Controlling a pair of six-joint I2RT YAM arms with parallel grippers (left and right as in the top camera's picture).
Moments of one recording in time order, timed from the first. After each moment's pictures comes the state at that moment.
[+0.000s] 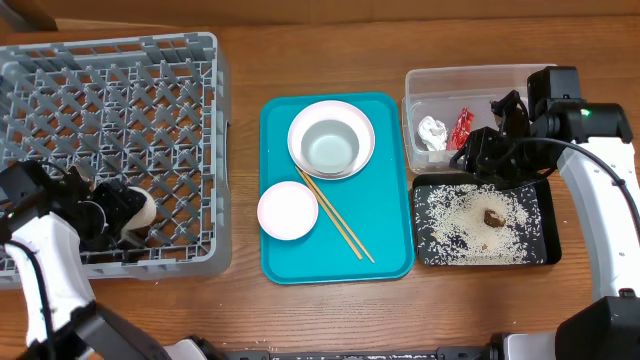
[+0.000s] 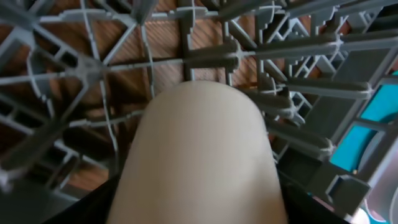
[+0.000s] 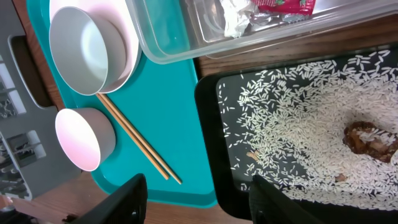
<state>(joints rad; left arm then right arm) 0.68 1.48 1.06 -0.87 0.35 -0.16 -0.04 1.57 1.40 -1.22 -0.42 0.23</state>
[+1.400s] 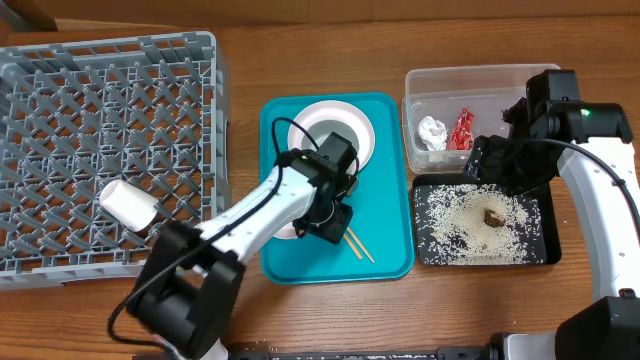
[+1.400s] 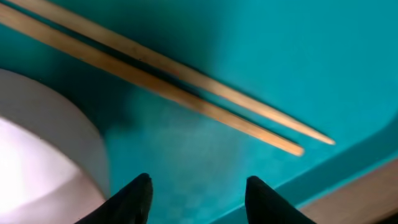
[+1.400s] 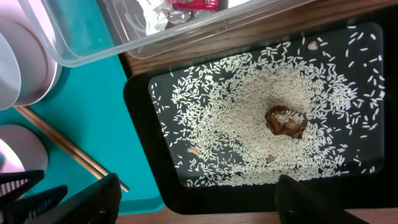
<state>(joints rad) -0.60 1.82 1.20 -0.93 0.18 -0.17 -0.04 1.57 1.40 -1.27 -0.19 0.23</state>
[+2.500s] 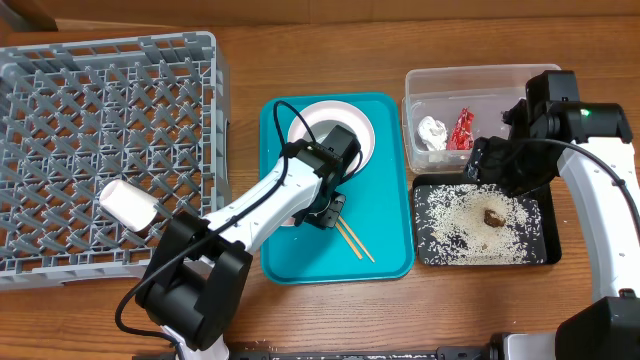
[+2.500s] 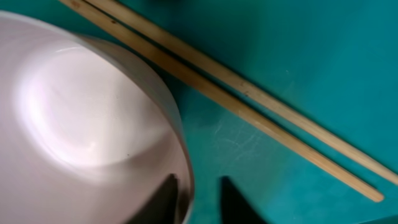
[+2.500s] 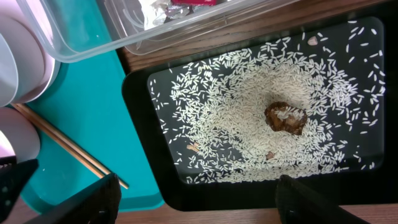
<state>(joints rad) -0.60 1.86 1.28 -0.98 -0.05 -0.22 -0.04 1.57 1.40 -1.29 -0.19 0.23</state>
